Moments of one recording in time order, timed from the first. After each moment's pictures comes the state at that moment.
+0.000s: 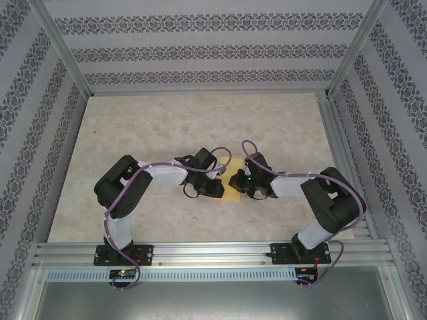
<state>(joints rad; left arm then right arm) -0.76 1.89 1.04 -0.30 0.54 -0.47 0.54 1.60 0.56 0.13 -0.37 0.98</state>
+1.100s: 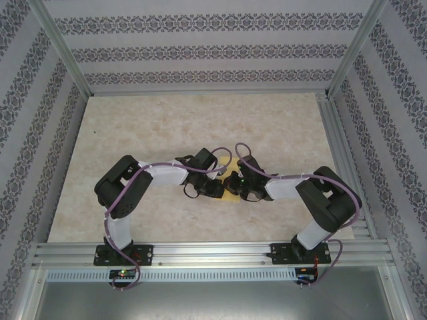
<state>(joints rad) -0.76 1.89 1.04 -0.30 0.54 -0.46 0.63 1.63 0.57 0.19 -0.32 1.10</state>
